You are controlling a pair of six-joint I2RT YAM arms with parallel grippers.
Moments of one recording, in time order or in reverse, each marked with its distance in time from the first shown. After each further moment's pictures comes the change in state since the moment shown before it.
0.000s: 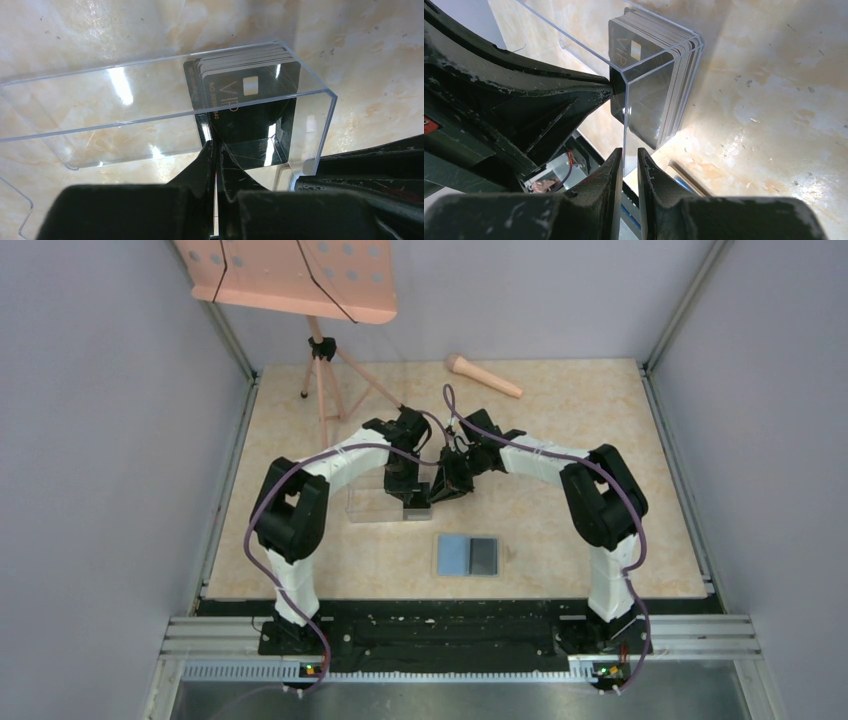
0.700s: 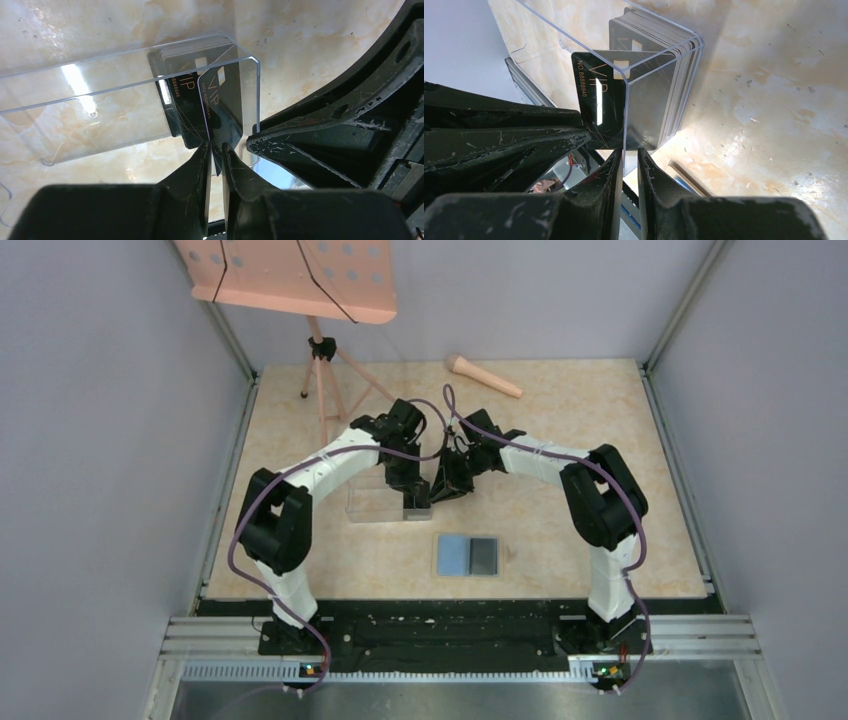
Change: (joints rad) left arm 0.001 -0.099 -0.003 0.029 0.096 -0.029; right arm 0.000 0.000 0.000 -0.002 0.000 0.000
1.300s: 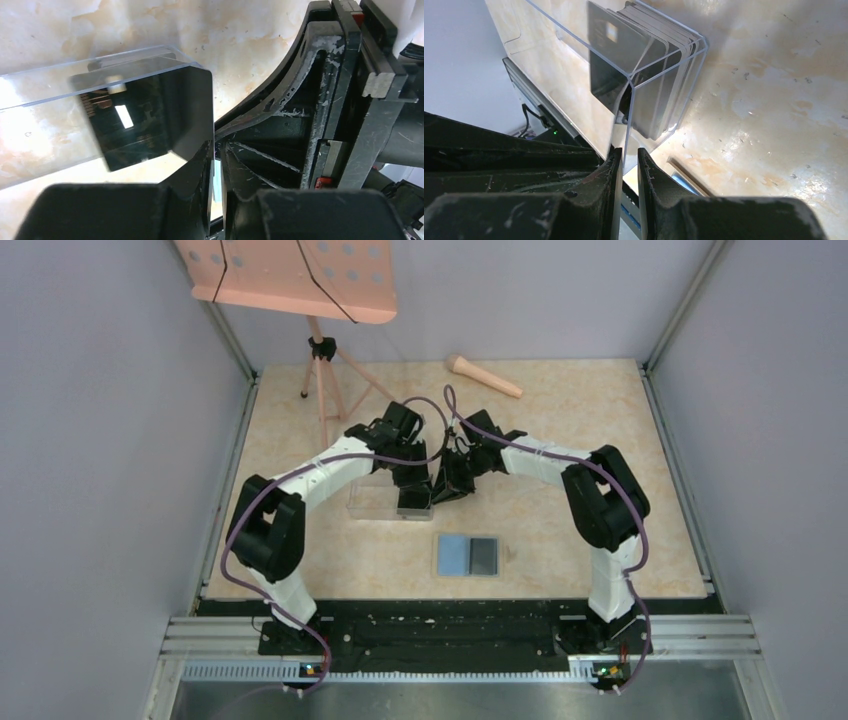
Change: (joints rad) left arm 0.010 -0.068 -0.105 0.193 0.162 -0.064; right arm 0.000 -0.013 -0.013 -0.007 0.010 -0.001
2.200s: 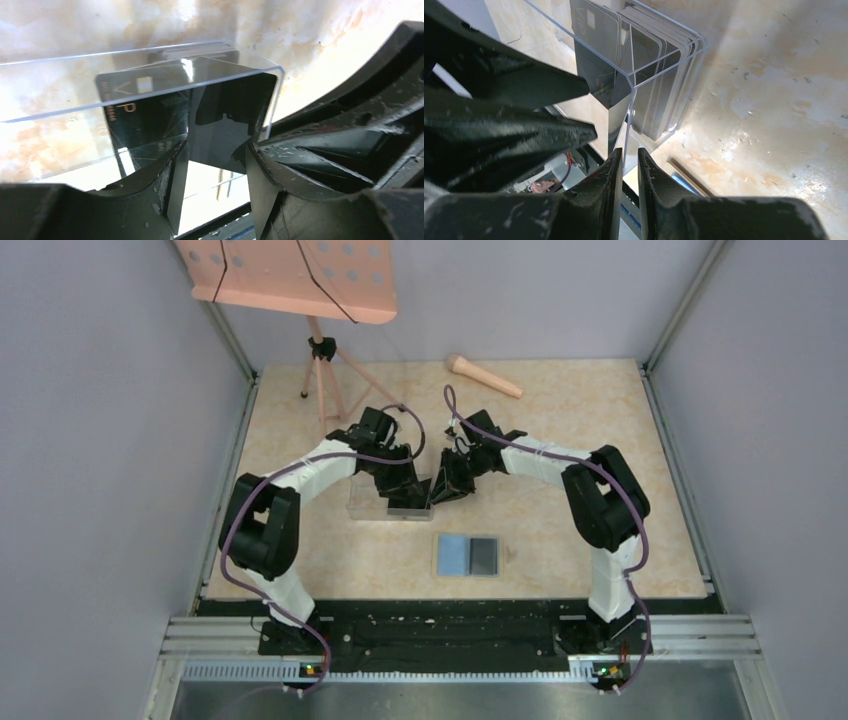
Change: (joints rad) left arm 0.116 -0.009 -0.103 0.040 0.082 -0.010; right arm 0.001 0.000 0.000 0.000 0.000 0.000
